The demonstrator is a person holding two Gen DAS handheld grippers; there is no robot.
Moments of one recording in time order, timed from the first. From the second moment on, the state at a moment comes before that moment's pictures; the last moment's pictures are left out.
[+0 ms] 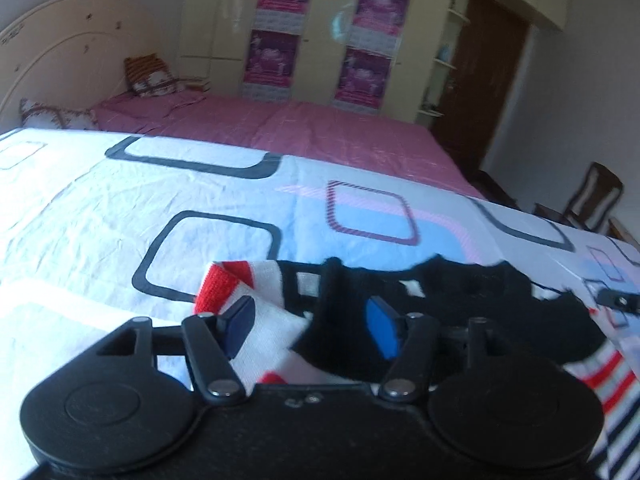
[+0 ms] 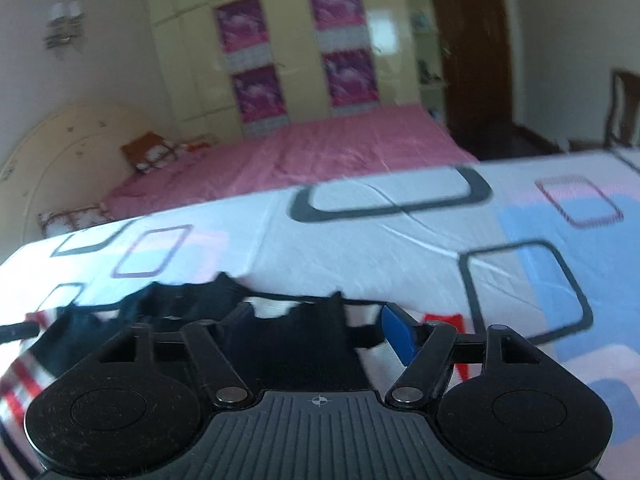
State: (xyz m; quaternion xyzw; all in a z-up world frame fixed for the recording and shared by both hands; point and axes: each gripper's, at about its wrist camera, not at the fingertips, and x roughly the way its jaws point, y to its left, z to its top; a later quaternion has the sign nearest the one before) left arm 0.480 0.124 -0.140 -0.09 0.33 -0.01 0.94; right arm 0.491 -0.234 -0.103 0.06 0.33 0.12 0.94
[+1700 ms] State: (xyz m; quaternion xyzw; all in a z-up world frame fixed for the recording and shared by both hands) left arm 0.400 0.066 -0.153 -0.02 0.39 -0.04 0.92; right arm 0.374 -0.209 -0.136 -0.02 0.40 0.12 0.91
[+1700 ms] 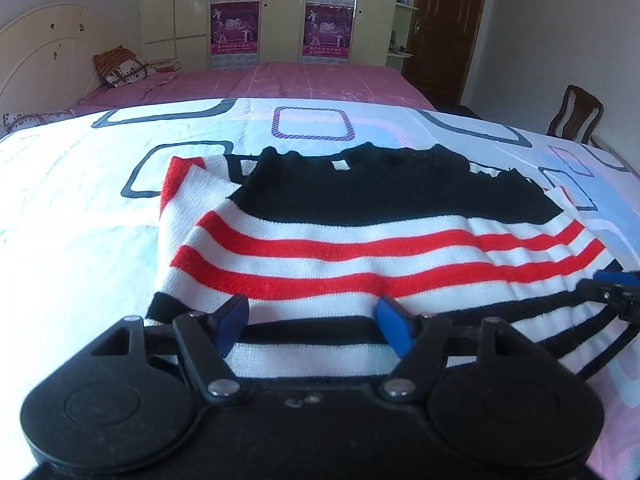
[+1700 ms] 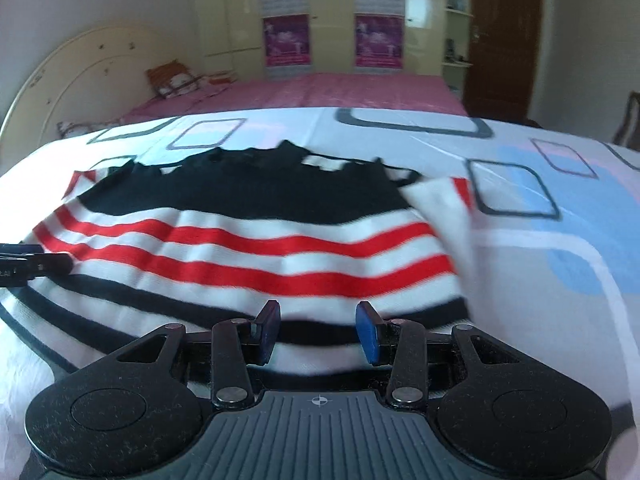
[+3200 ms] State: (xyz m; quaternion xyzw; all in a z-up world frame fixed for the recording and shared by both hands) left arm 0.336 0.124 -0.163 -0.27 0.45 -0.03 0.85; right arm 0.383 -0.105 -0.115 0.01 0.38 0.21 0.90
